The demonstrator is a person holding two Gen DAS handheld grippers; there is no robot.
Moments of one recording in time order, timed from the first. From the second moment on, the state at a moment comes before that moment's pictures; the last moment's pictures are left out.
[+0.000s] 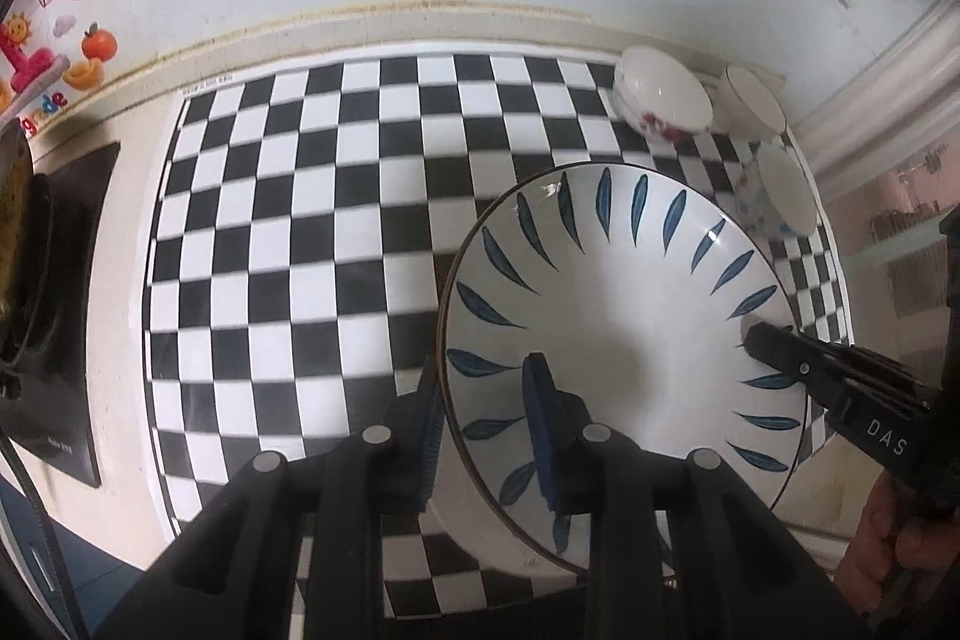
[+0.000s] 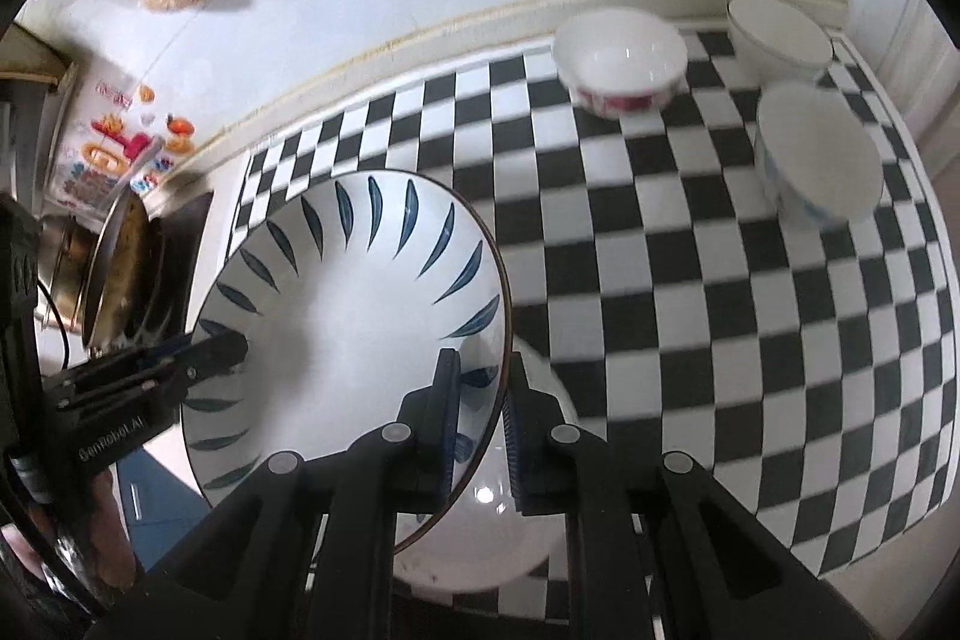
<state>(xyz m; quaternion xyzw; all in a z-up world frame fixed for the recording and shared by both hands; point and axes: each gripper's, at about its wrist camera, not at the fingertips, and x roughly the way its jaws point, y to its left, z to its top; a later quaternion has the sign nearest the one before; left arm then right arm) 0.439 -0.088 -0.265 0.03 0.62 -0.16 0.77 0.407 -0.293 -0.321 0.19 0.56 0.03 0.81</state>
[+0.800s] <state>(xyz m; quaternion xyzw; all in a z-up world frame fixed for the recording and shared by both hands) 0.408 -0.103 -0.346 0.07 0.69 -0.15 0.71 0.383 -0.295 -0.413 0.18 0.62 0.03 0.76</state>
